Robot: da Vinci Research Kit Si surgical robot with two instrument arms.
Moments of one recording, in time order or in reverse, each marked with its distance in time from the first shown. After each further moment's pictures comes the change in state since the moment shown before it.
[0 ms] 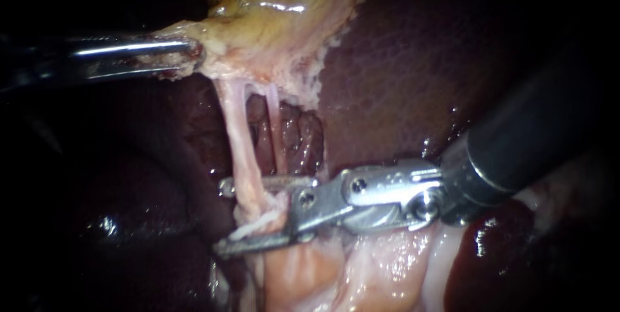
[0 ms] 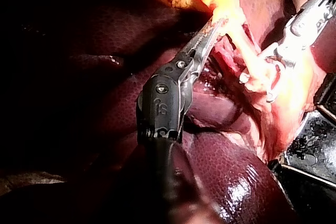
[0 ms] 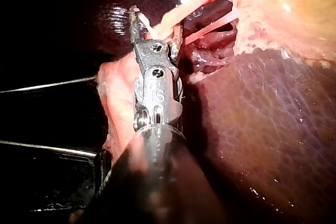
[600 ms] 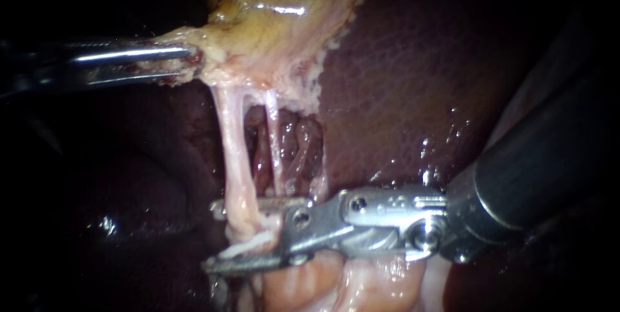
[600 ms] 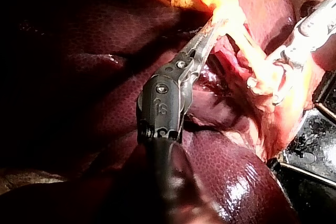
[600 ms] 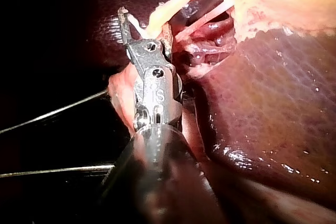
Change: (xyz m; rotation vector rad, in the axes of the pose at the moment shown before) right arm 0.001 -0.001 0.000 -0.008 0.015 0.158; left arm 0.000 0.000 0.000 0.000 0.000 0.000
